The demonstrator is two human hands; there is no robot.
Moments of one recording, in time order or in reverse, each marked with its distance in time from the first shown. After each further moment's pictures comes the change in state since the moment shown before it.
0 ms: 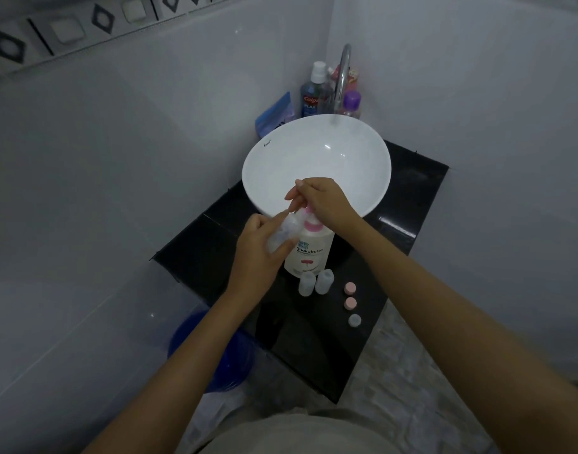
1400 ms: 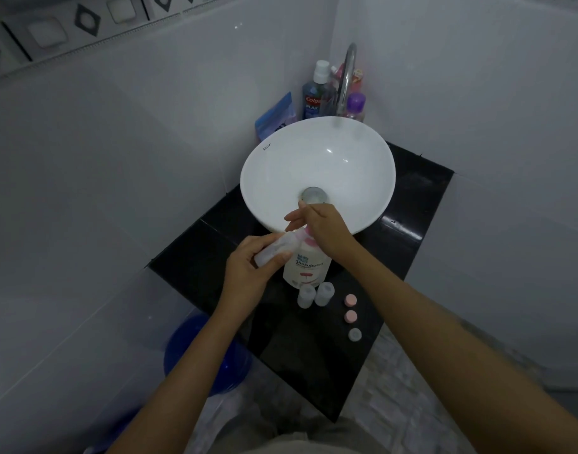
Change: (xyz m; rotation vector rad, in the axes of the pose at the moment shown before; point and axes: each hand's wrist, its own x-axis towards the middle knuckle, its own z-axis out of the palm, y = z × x) left_hand 0.005 -0.013 -0.003 -0.346 -0.033 -0.214; right_hand -0.001 0.018 0.009 0.058 -0.006 0.144
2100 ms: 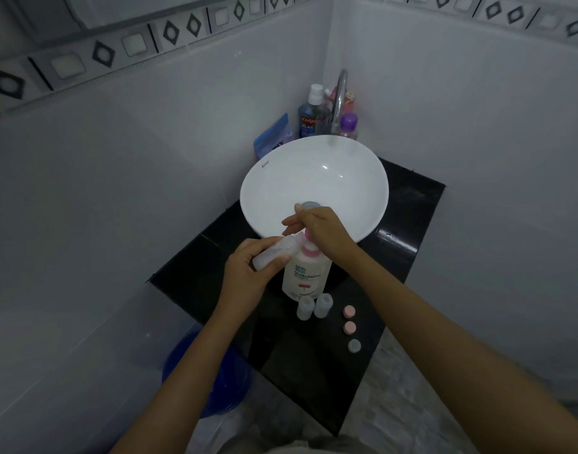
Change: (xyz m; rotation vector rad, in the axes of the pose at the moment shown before) left_hand 0.004 0.015 -0.003 0.003 0.011 0.040; right_hand 0.000 -0.013 -0.008 0.004 0.010 -0.066
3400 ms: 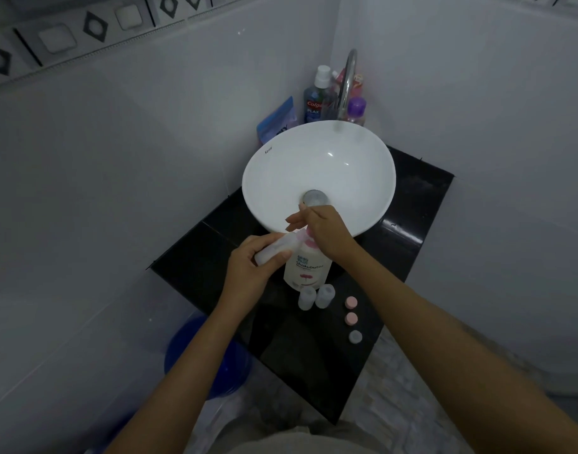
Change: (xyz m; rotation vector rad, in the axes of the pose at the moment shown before) left_hand -0.003 -0.006 0.003 -0.006 -0.007 -0.086; right_hand -0.002 0.011 0.006 -0.017 -0.007 0.078
